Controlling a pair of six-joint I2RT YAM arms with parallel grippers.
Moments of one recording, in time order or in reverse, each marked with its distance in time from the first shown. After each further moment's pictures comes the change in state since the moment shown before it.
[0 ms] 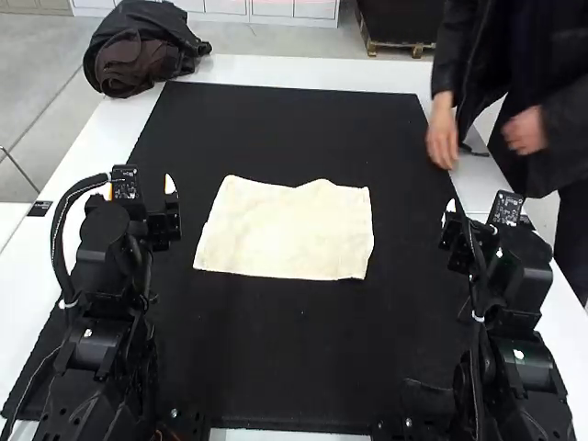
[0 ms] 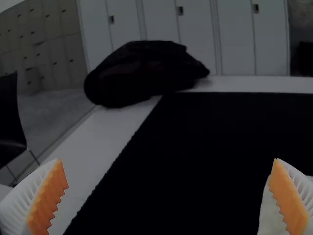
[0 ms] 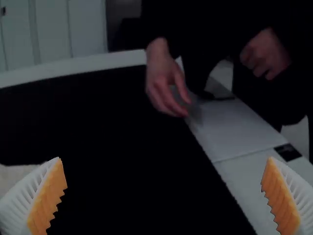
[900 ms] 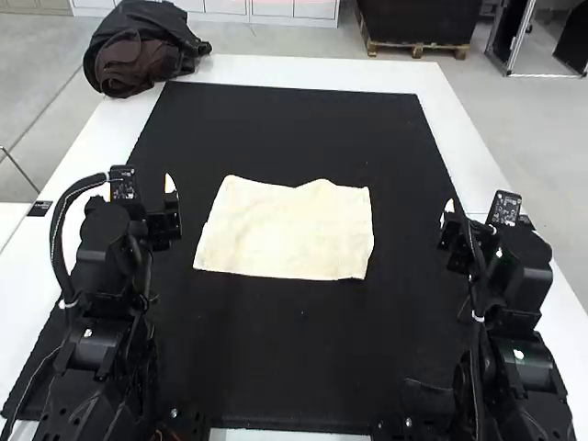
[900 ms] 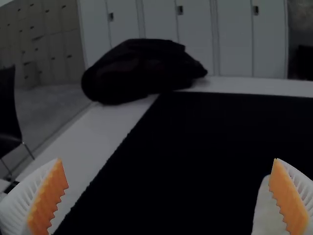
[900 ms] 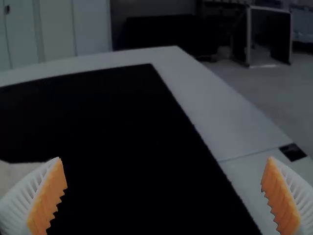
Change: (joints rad) left arm 0.000 0.000 0.000 -0.004 0.000 -0.044; right arm 0.000 0.000 0.000 -0.005 -0.023 0.000
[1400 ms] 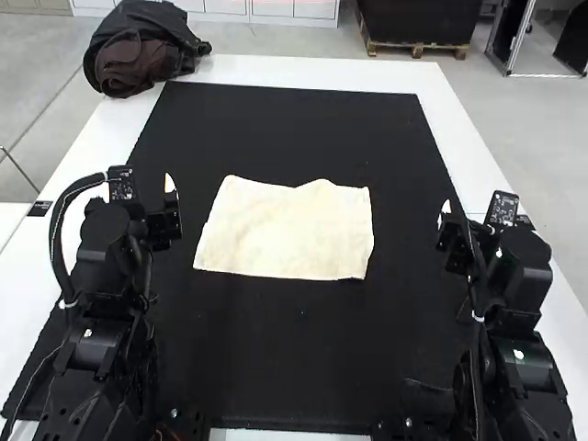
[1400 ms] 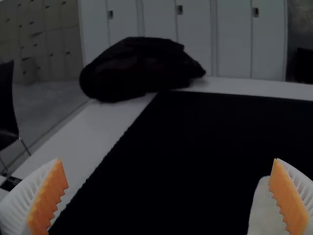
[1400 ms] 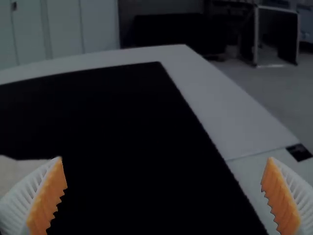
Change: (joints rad) left arm 0.000 0.000 0.000 -0.003 0.000 -0.027; right arm 0.000 0.000 0.000 -0.003 -0.026 -0.001
